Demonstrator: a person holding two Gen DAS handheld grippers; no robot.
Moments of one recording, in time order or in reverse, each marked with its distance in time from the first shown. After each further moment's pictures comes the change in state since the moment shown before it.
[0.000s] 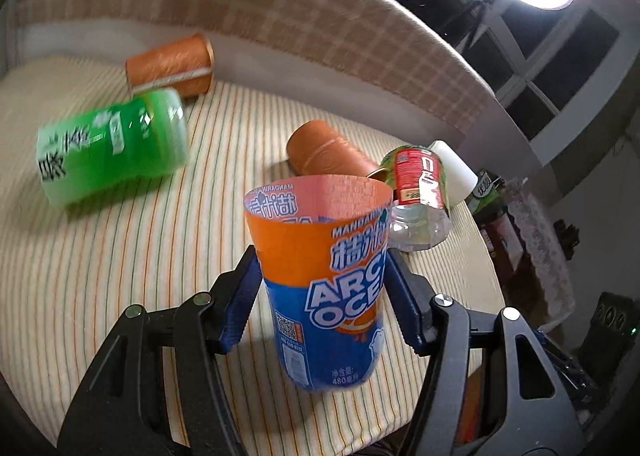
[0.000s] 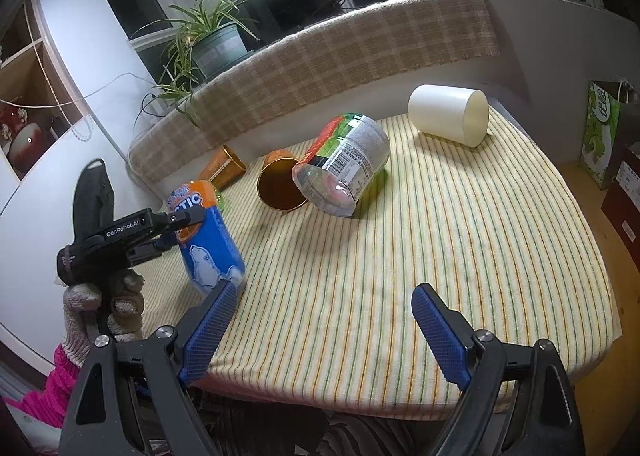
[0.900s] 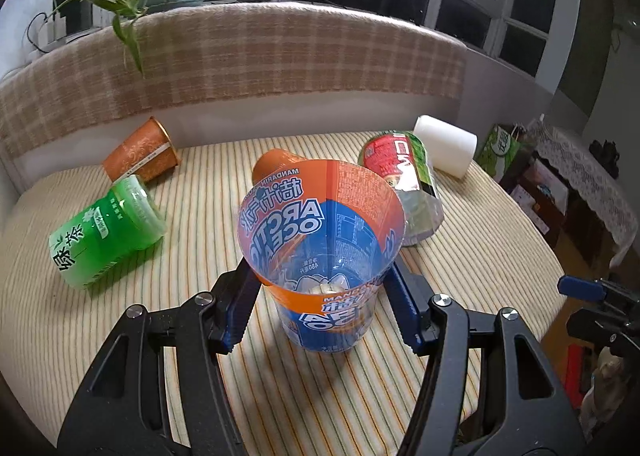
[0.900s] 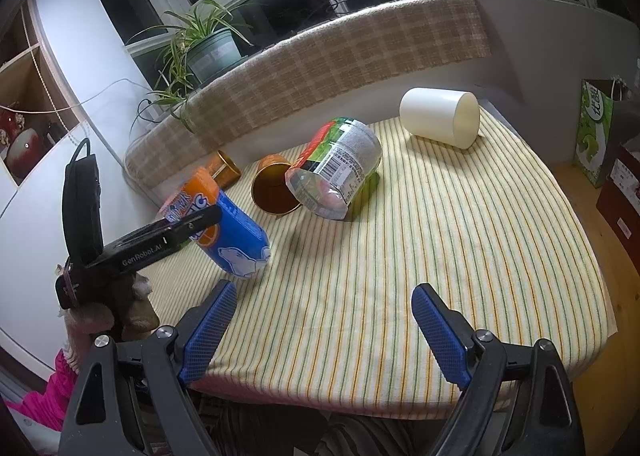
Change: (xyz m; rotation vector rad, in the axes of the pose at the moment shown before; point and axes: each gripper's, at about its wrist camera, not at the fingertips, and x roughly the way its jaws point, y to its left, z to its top) left arm 0.010 -0.068 -0.020 0.339 -0.086 0.169; right arm -0.005 -0.004 -0.001 0.016 -0.013 -0.011
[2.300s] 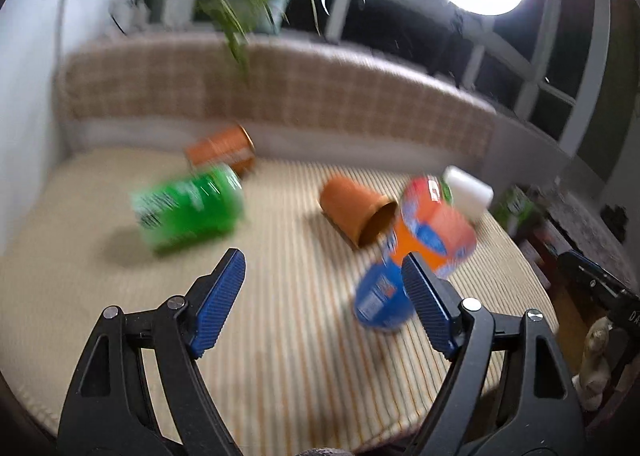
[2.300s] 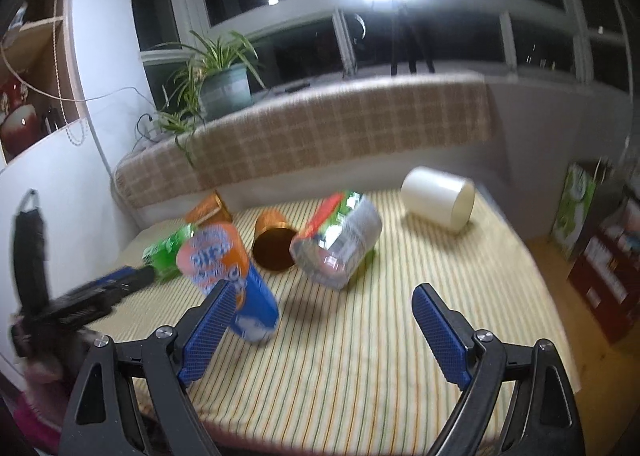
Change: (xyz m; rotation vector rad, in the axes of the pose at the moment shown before) left arm -0.082 0.040 -0.029 -0.186 -0.182 0.097; right arm -0.018 0.052 0.022 -0.166 -0.239 -0.160
